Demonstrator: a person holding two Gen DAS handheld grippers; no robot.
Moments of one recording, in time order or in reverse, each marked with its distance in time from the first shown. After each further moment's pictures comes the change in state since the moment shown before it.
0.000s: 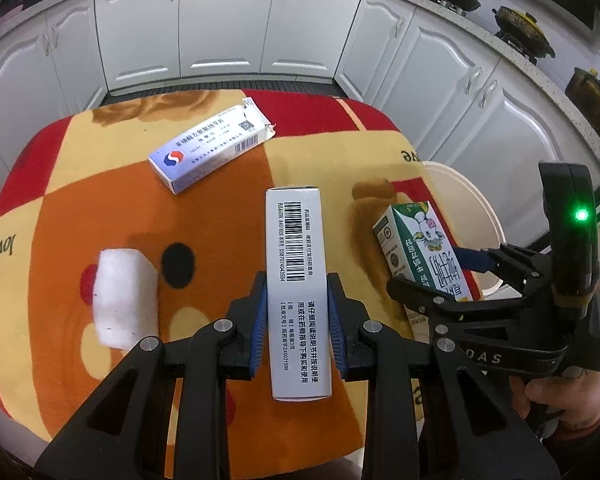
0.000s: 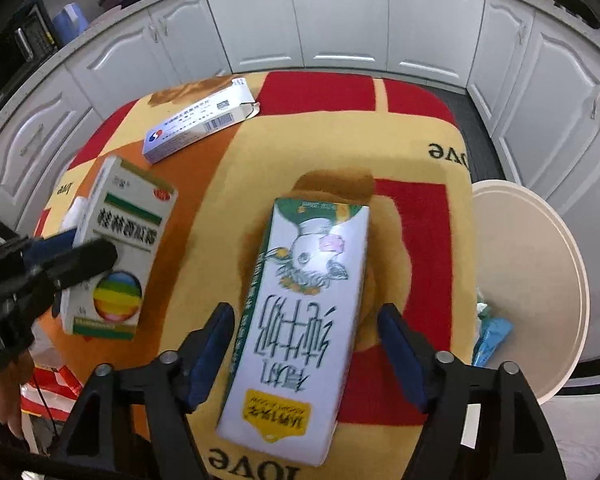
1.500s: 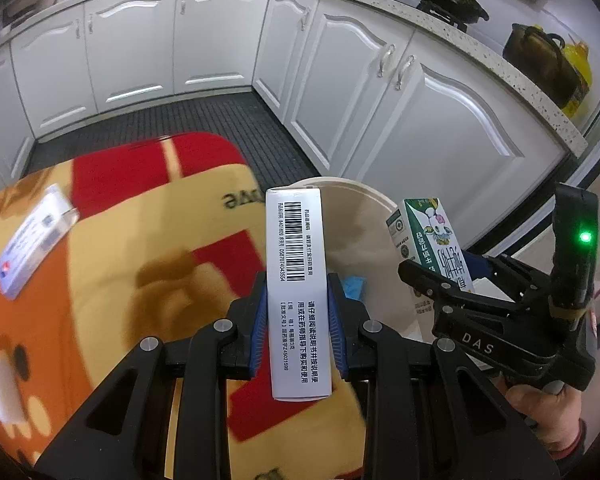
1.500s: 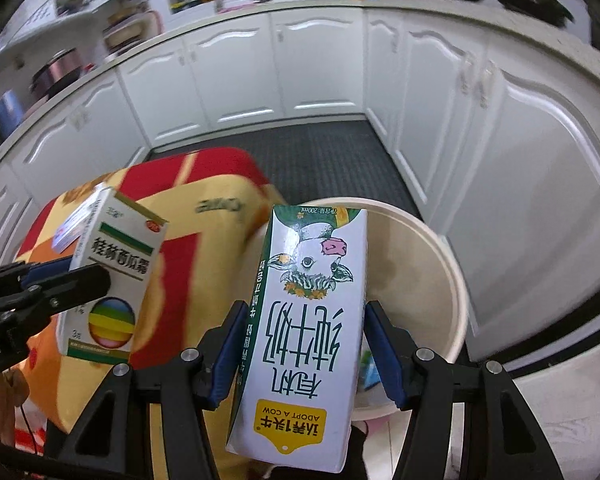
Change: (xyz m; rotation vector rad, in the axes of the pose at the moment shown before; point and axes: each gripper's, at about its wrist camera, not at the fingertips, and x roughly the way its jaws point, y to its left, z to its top) left arm 0.046 -0.165 0.056 0.167 -0.010 -0.156; right arm -0.076 -0.165 -0.034 0.239 -0.204 -0.190
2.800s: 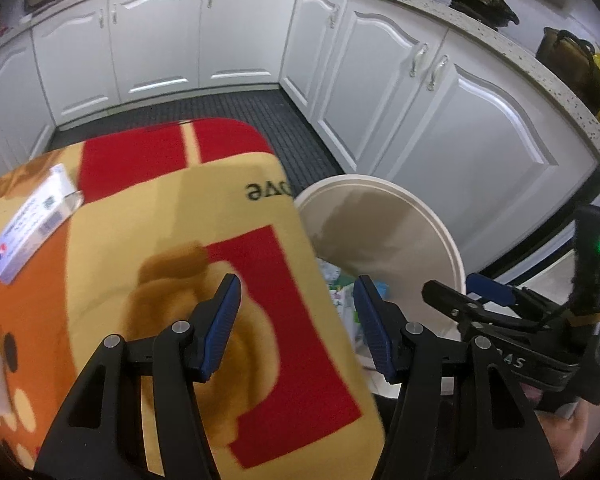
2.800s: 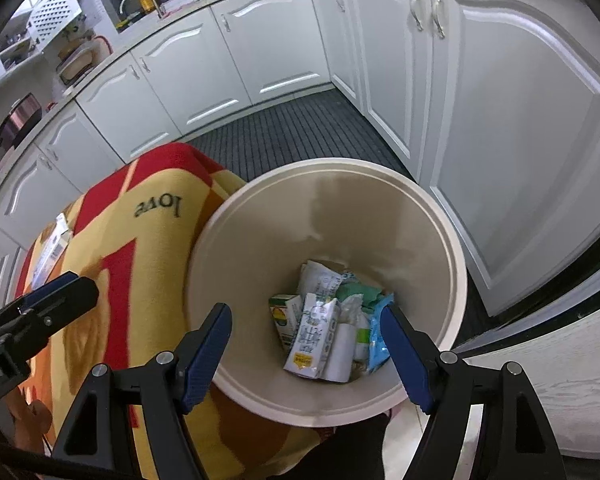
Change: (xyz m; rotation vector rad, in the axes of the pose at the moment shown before) left arm 0.023 0.012 -0.008 -0.057 -0.013 0.102; right arm 0.025 -0.032 -0.015 0.165 0.059 0.046
